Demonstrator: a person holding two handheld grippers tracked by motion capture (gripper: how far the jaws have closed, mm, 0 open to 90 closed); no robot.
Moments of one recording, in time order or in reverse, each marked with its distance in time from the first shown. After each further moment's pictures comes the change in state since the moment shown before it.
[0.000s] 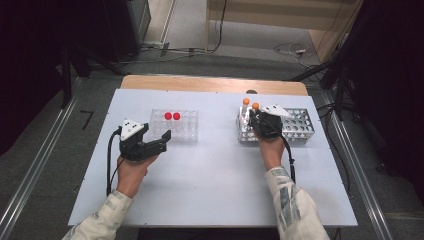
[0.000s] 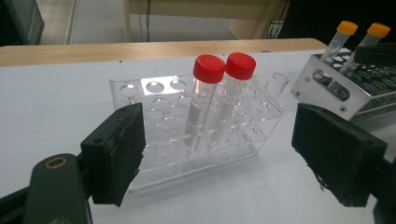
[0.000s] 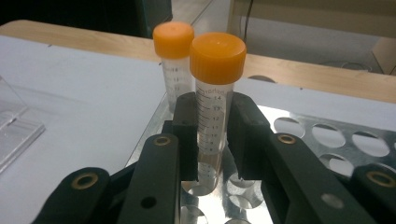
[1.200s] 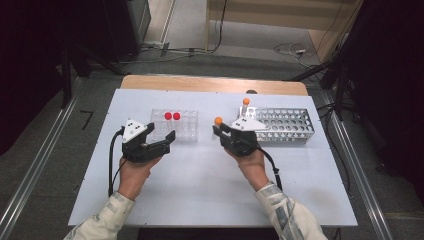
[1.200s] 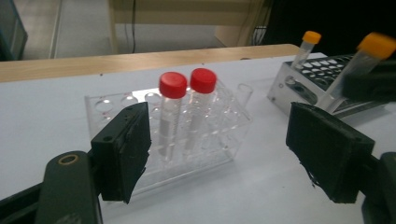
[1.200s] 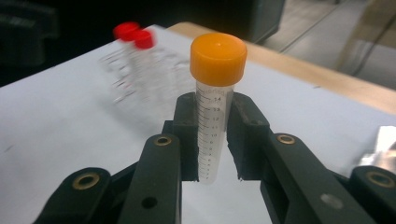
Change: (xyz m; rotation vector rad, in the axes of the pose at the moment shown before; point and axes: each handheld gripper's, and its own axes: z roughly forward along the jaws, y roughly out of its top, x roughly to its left) left arm -0.022 0.009 -0.011 -0.029 -0.081 0.041; right arm 0.102 0.003 -0.051 0.001 0.413 -0.182
